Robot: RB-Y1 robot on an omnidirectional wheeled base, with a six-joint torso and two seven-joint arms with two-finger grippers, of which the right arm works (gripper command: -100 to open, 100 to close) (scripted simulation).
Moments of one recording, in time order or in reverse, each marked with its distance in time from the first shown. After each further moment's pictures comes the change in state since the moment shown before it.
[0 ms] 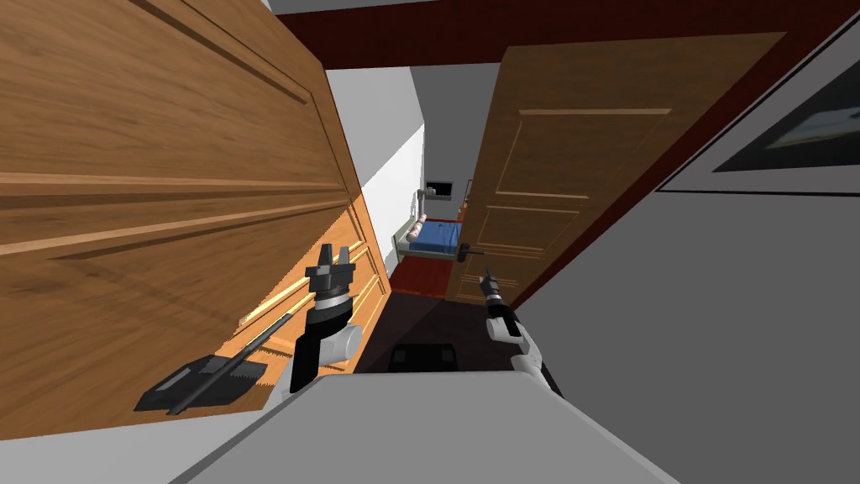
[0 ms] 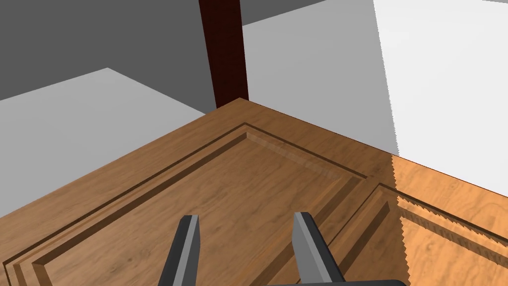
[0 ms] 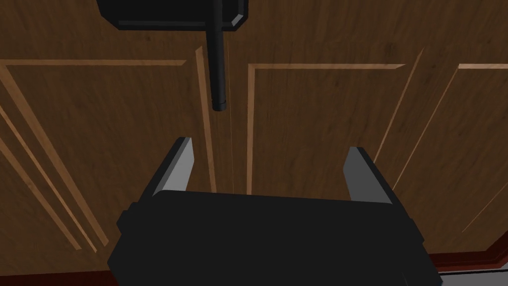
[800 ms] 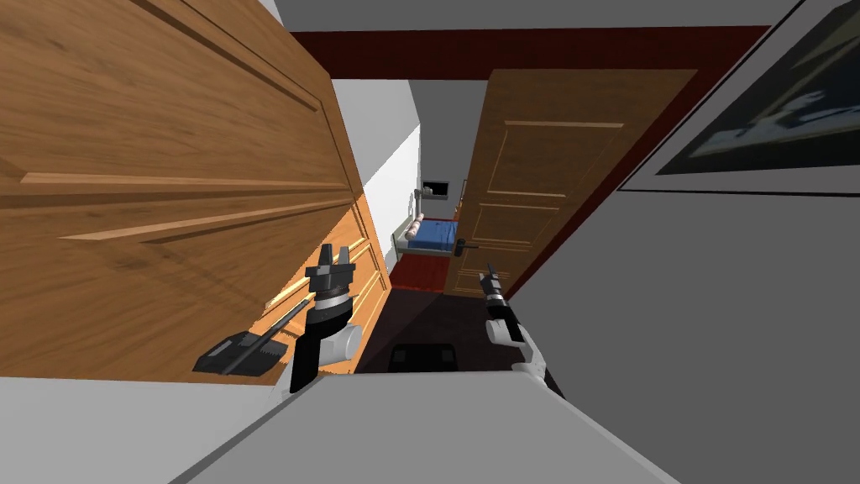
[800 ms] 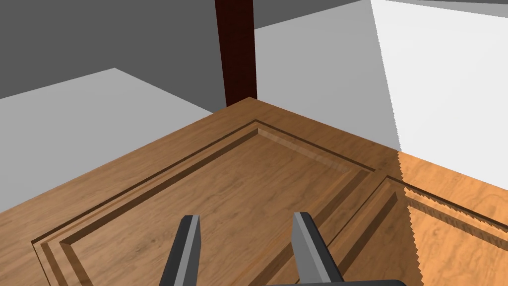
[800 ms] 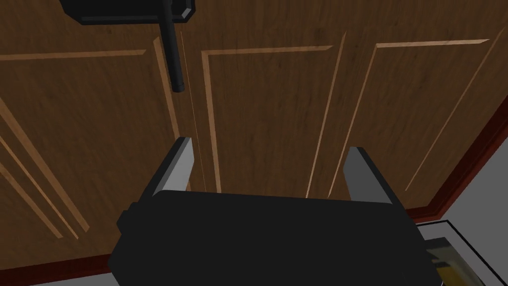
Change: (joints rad) arm 0.074 0.042 0.013 -0.169 0.007 -0.021 0.013
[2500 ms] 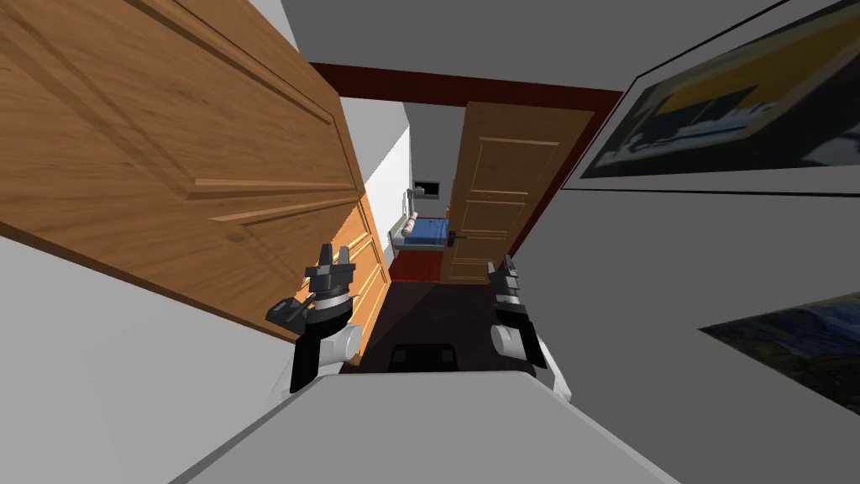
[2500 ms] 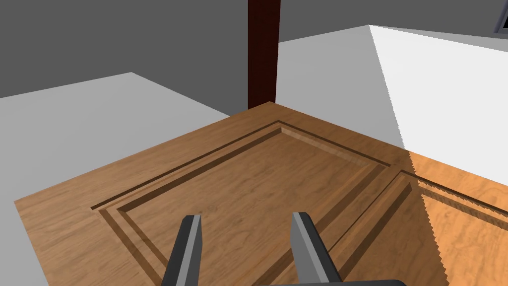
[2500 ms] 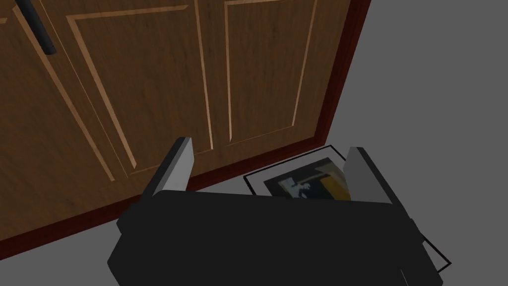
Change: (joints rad) arm 0.172 0.080 0.020 -0.399 0.007 -0.051 0.013
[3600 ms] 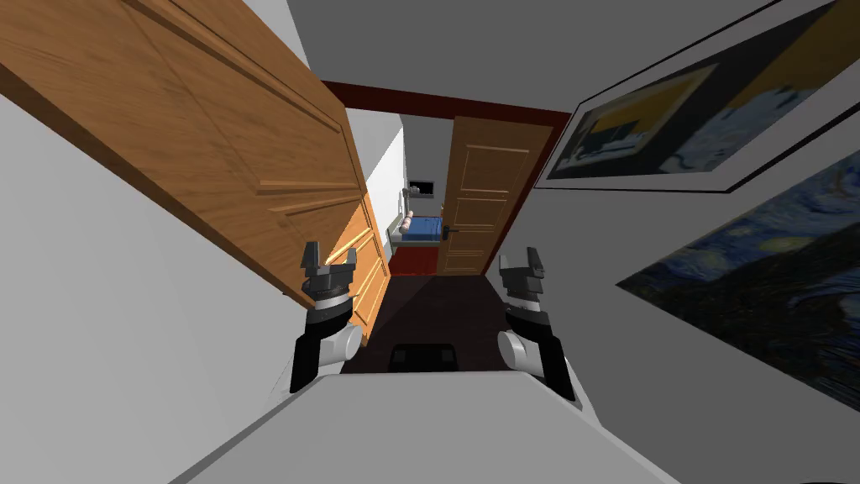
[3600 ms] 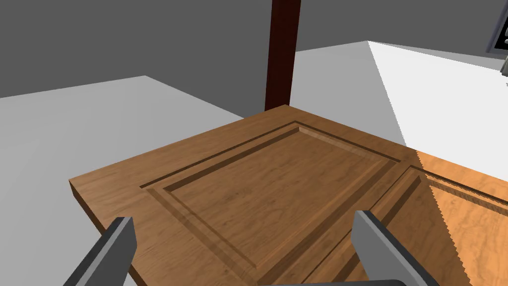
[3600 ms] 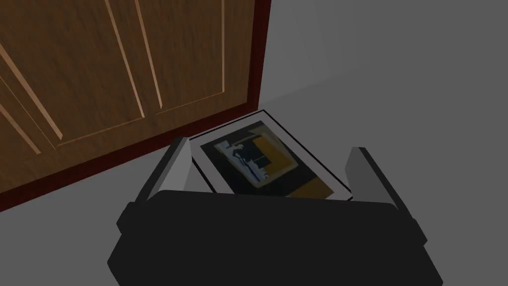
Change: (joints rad) arm 0.109 0.060 0.014 -0.247 0.006 -0.024 0.010
